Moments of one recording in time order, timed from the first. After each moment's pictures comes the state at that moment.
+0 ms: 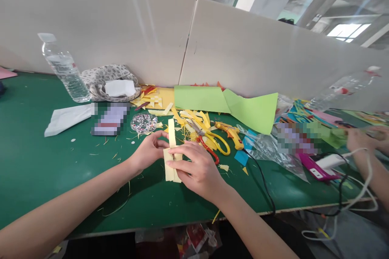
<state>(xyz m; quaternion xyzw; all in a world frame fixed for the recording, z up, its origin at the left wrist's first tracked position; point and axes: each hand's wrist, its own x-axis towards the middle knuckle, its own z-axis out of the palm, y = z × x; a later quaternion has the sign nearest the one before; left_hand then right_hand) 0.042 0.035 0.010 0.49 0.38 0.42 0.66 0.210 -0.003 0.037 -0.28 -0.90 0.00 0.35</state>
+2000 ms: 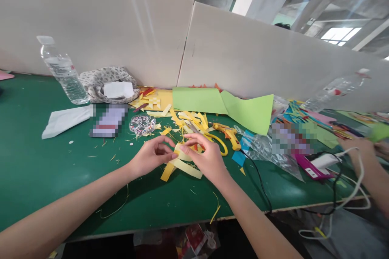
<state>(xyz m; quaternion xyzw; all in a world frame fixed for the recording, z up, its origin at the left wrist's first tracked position) 0.042 0.032 0.004 0.60 0.38 0.37 0.60 0.222 0.013 0.048 -0.55 -0.71 0.21 0.39</state>
